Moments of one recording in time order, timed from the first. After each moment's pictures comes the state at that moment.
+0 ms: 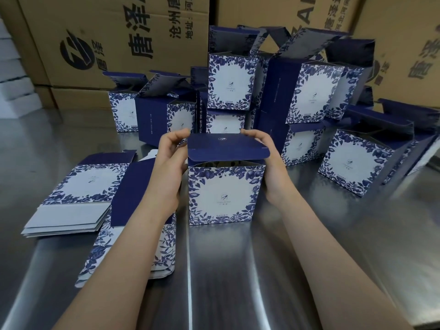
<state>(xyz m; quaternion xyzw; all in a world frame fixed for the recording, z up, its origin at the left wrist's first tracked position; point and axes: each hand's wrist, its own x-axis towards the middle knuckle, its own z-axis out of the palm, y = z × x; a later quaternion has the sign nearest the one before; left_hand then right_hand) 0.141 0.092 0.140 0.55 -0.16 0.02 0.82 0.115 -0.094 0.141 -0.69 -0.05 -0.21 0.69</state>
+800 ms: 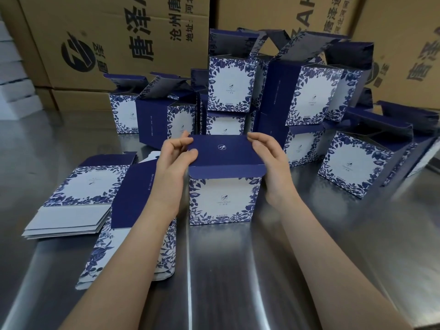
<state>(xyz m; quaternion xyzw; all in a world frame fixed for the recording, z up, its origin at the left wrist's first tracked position) 0.137 0.091 0.136 0.57 -0.18 0.06 0.80 0.110 -0.091 0.143 -0.62 -0.04 -0.27 0.73</state>
